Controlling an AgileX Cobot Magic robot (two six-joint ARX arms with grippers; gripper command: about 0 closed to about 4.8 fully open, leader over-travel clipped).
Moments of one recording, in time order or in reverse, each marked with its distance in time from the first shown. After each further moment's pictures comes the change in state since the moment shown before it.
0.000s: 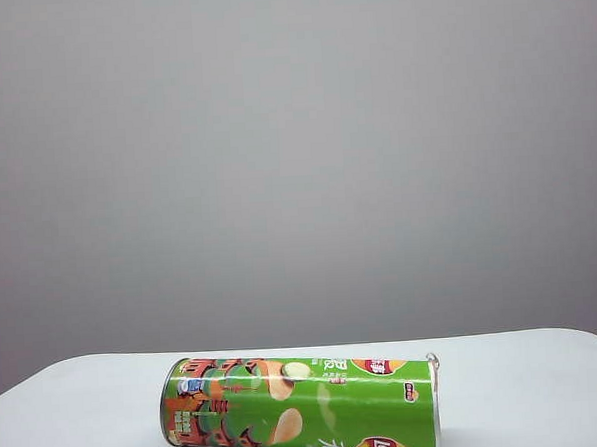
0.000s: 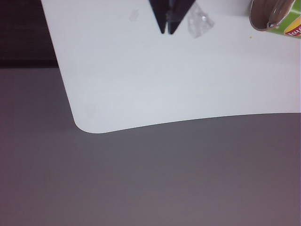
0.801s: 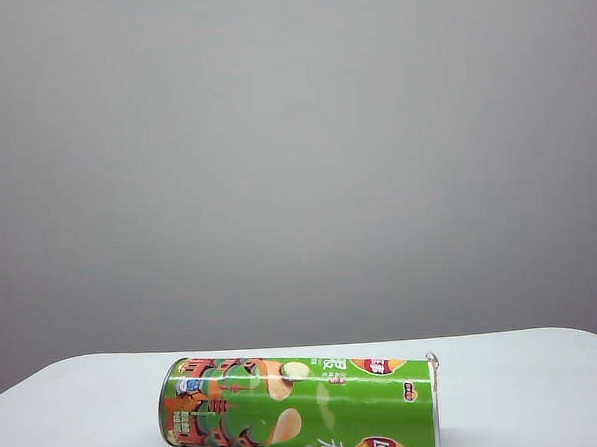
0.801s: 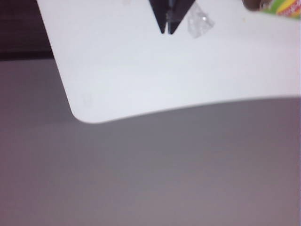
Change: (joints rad) left arm 0.000 0.001 0.016 0.142 0.110 -0.079; right arm 0.000 0.000 0.001 0.047 0.002 0.037
